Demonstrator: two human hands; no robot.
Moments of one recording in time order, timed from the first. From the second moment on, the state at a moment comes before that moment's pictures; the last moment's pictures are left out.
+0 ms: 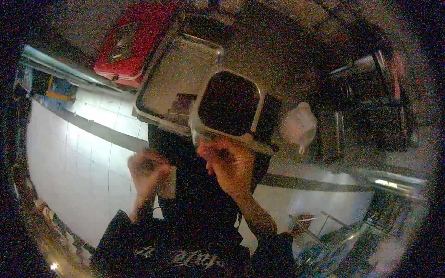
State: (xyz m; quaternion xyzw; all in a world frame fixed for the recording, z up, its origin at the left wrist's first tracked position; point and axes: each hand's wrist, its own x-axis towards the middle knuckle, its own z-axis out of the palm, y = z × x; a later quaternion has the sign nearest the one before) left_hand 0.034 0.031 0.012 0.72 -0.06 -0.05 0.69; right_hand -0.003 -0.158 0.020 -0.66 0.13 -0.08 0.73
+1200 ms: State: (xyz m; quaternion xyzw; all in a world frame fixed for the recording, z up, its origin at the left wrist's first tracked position) left_hand 0.014 -0.022 0.020 0.80 -0.21 -0.13 0.55; right_hand -0.036 -0.175 -0.013 -0.91 -0.15 -0.20 0.33
